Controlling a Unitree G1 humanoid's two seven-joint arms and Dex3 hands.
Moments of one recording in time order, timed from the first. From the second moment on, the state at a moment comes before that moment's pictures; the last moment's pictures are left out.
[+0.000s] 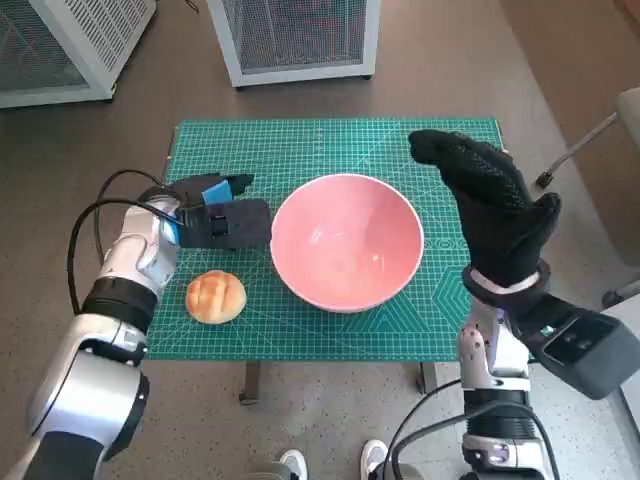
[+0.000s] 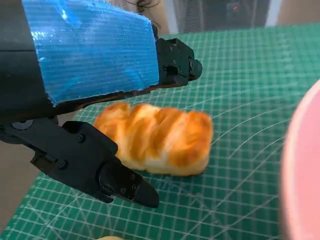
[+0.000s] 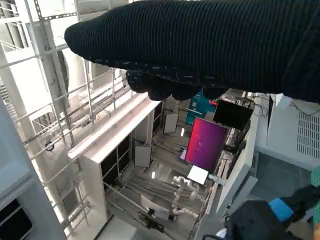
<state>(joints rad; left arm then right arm) -1.05 0.44 -0.46 1.17 0.66 -0.04 -0.28 -0.57 -0.05 -0.12 0.35 0.43 -0.69 0.59</state>
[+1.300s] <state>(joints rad) -1.05 0.47 -0.51 1.31 0.70 -0.19 -0.02 -0.56 -0.03 -0.12 0.33 0.49 -0.65 0.63</state>
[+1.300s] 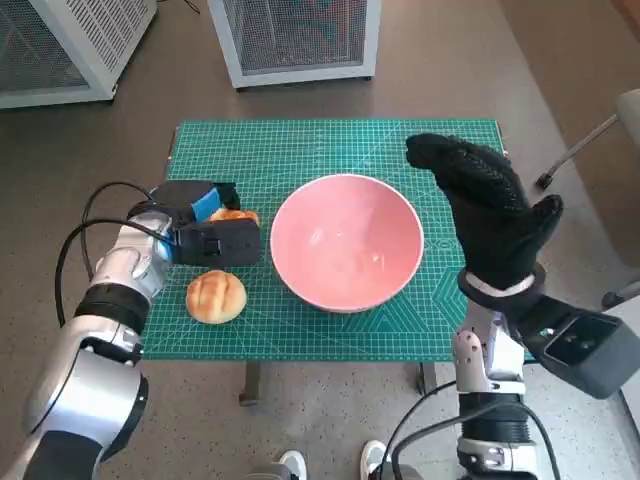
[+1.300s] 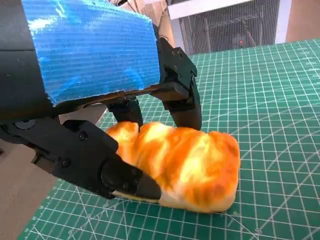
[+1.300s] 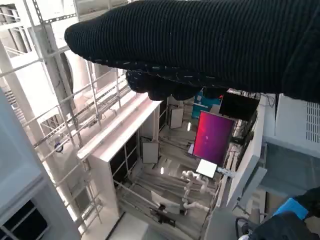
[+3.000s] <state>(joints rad) -0.83 0.49 -0.34 0.40 0.55 -0.41 -0.13 -0.56 -0.02 -0.11 0.33 0.50 -0.64 0.65</state>
